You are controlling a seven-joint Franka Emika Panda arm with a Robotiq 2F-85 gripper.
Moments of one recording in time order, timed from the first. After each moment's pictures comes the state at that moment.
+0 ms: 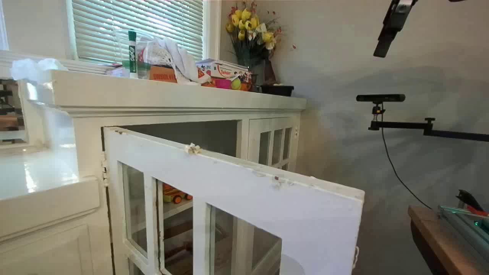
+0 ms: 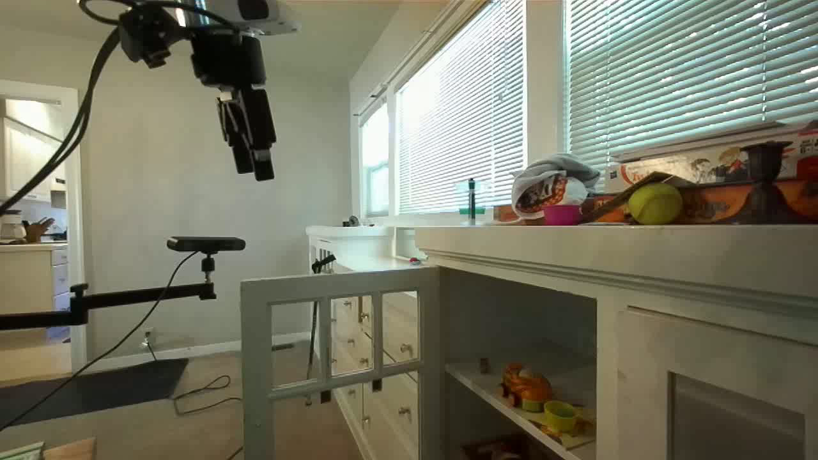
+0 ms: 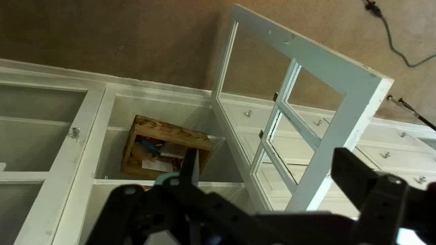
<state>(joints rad) 0.03 -1.01 -0.06 -2.68 0.16 1.93 -0.02</state>
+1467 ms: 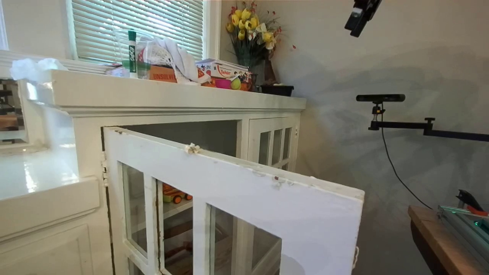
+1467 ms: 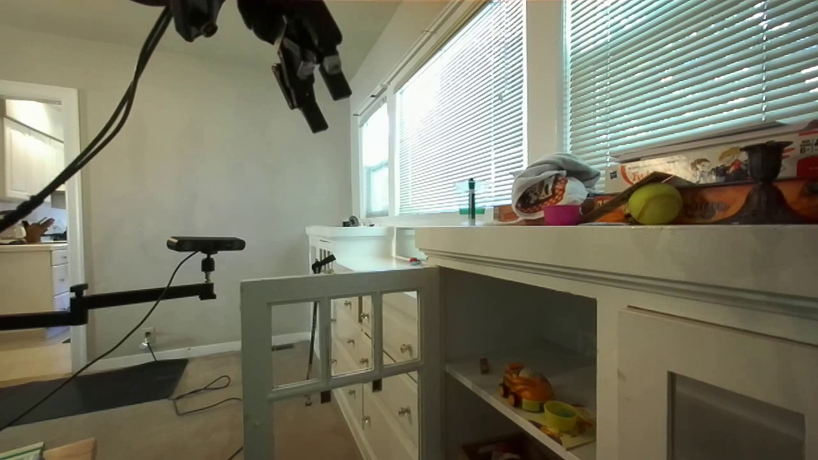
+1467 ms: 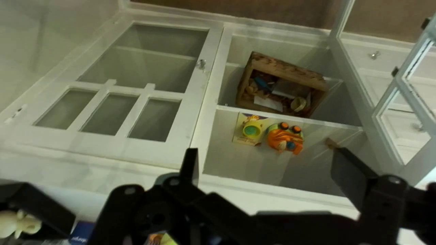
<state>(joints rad) -0.17 -0.91 0.03 -2.55 -0.16 2.08 0.04</state>
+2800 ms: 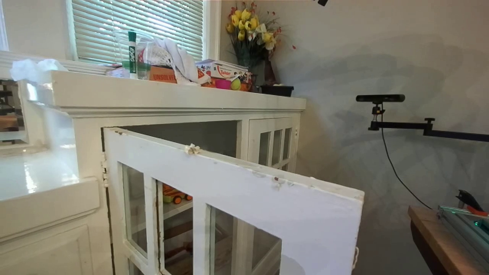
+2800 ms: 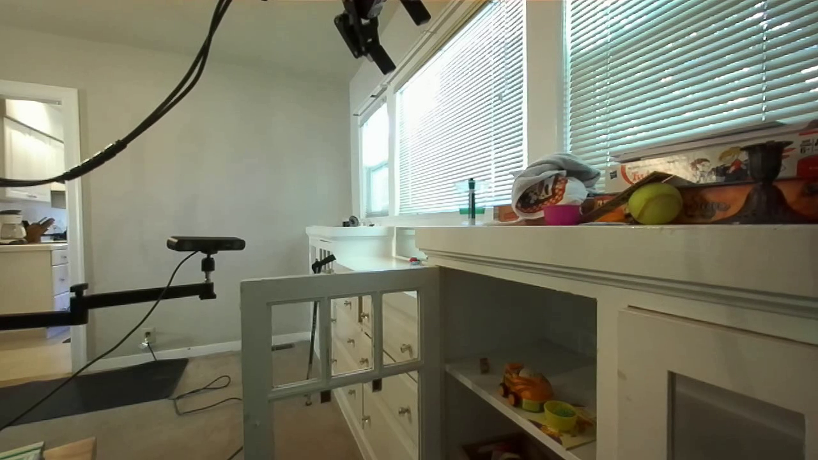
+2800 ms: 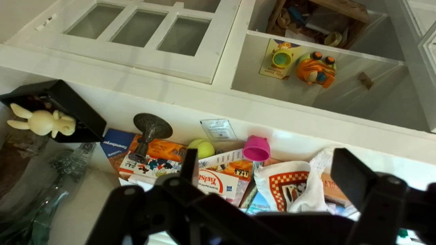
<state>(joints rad) -0.18 -0.68 0.02 -2.26 -0.25 2.20 0.03</state>
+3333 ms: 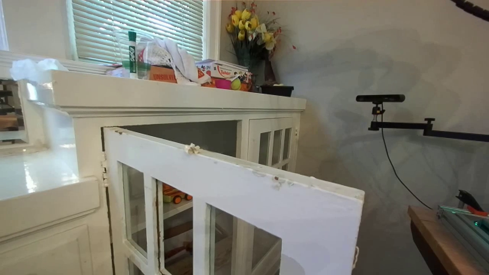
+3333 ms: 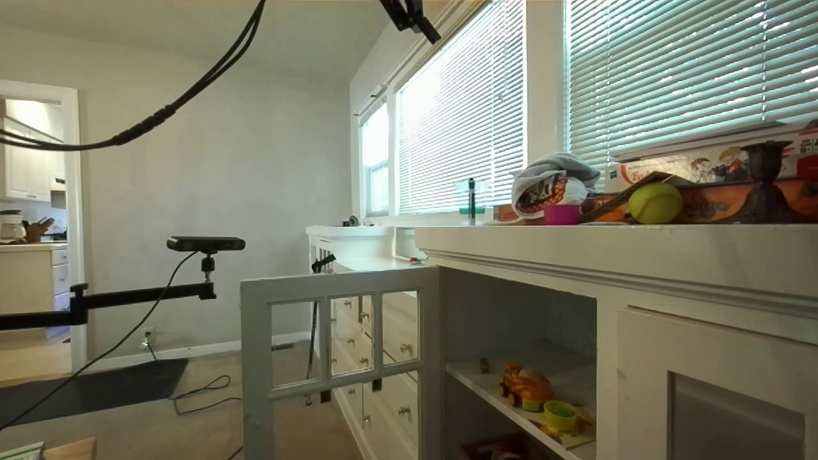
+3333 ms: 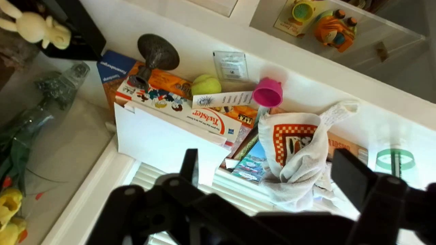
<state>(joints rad) -0.14 -0.48 -0.04 -2.04 -0.26 2.28 -0.18</state>
